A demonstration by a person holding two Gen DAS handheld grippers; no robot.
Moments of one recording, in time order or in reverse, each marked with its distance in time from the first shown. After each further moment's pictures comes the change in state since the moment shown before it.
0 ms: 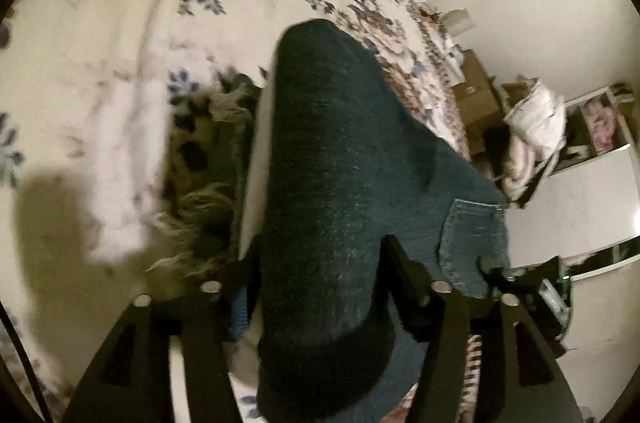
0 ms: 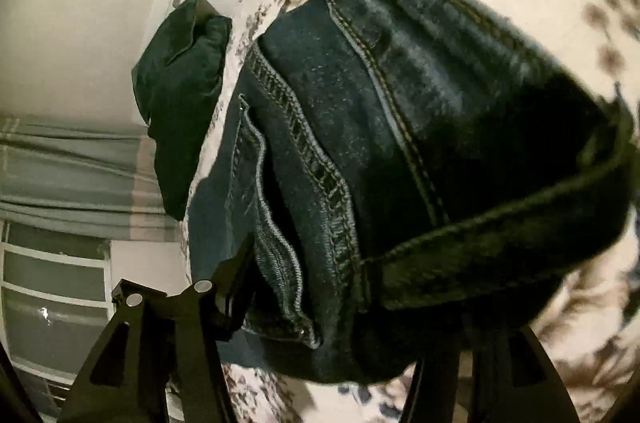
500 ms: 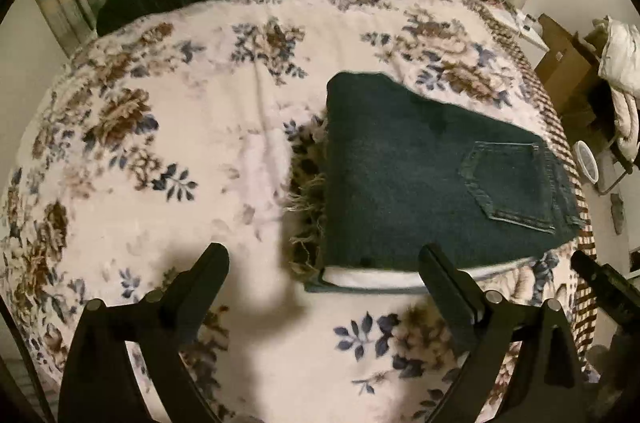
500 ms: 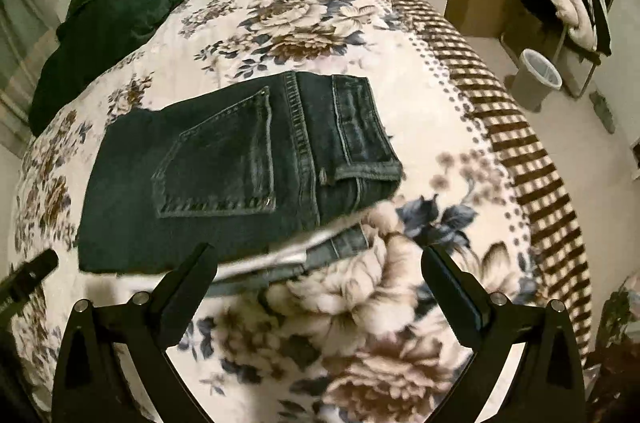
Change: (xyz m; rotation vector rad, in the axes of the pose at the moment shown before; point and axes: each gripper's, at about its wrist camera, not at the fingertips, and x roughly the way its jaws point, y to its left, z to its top) left arm -0.089 -0.088 -0.052 0.166 -0.125 0.545; right arm -0.083 0.119 -0.070 -0.496 -0.150 -0.716
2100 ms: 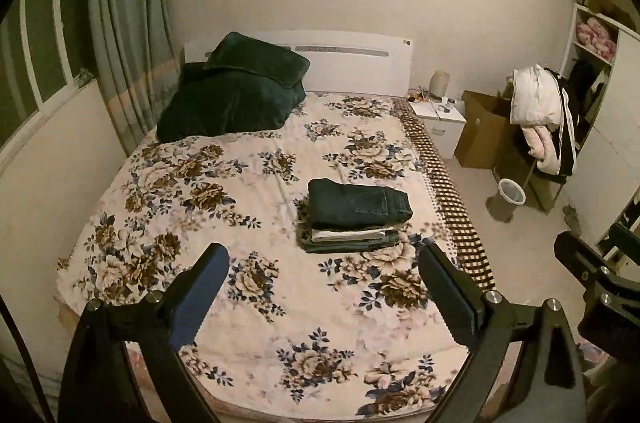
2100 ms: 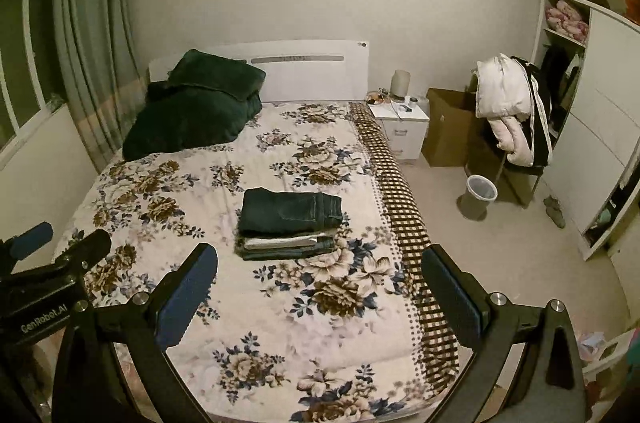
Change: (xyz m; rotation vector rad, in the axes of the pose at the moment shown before) left arm -0.518 -0.012 -0.182 0.076 -0.382 -0.048; right arm -0.694 0.014 -0.242 -0.168 -0.438 0.024
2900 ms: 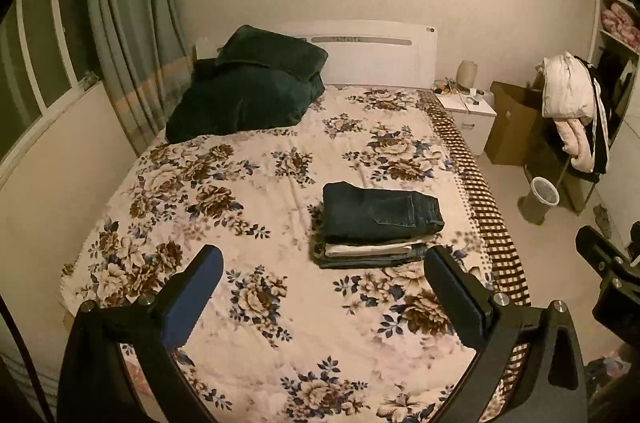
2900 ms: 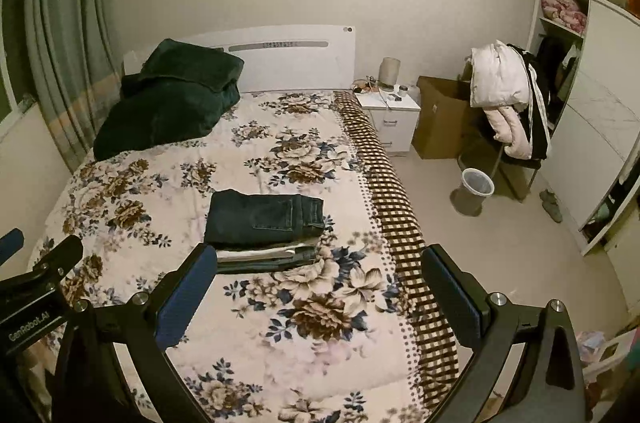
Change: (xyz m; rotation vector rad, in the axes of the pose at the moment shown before) left arm 0.110 -0.024 0.013 0.016 0.018 0.118; right arm 0.179 -0.038 0.031 0.005 0.055 -0.052
